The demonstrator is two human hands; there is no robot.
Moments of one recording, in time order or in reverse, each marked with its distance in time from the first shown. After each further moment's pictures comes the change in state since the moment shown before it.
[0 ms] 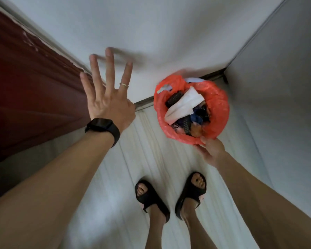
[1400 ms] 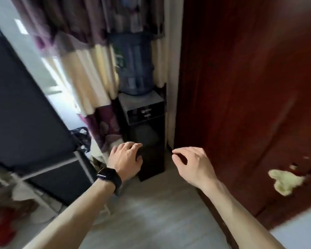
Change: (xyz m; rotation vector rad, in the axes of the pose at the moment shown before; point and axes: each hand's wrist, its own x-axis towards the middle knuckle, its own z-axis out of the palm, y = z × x) left_hand -0.561 -0.187 -0.580 -0.143 0.088 -1.371; right_hand -0.833 0.056 0.188 -1.564 -1.496 -1.889
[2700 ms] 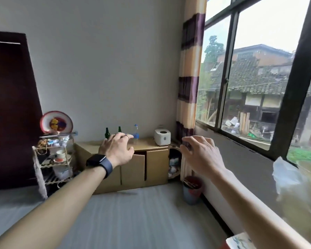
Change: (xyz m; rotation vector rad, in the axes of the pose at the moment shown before) left_hand -0.778 -0.828 -0.415 0.517 0.490 -1.716; right_hand -0.199 -1.207 0.430 0.464 -0.487 -1.488
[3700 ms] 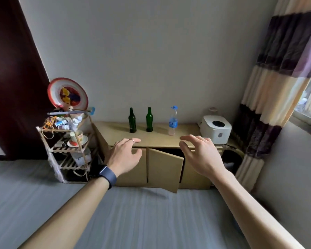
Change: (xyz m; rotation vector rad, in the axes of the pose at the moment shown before) left_hand 0.476 -0.278 0.361 -0.244 -0.168 -0.296; right_hand 0.554 -0.033 0.516 0.254 -0.245 -0.165
